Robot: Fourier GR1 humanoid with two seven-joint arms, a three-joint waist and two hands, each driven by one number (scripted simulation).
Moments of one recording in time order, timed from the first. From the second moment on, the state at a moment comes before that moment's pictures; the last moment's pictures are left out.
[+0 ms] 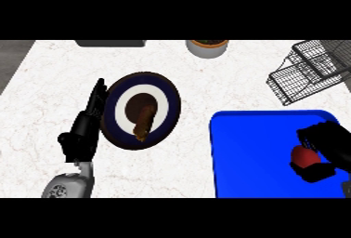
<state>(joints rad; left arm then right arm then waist) -0.13 0.03 -0.07 -1.60 -0.17 0.15 0.07 -0.08 -0.48 -0.02 -1.43 1.33 0.23 -0.31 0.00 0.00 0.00</state>
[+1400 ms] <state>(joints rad) -0.14 0.02 -0.06 -1.56 -0.18 0.15 0.04 -0.61 -0.71 -0.58 -1.65 0.74 0.92 -0.01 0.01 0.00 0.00</state>
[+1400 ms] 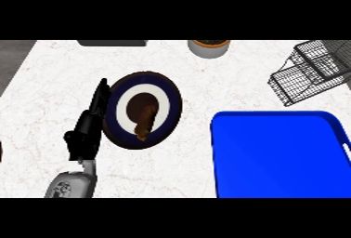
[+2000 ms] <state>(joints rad) -0.16 0.02 -0.07 -1.57 -0.18 0.16 0.06 -0.79 -0.76 -0.42 -1.27 0.85 0.64 -0.05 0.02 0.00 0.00</state>
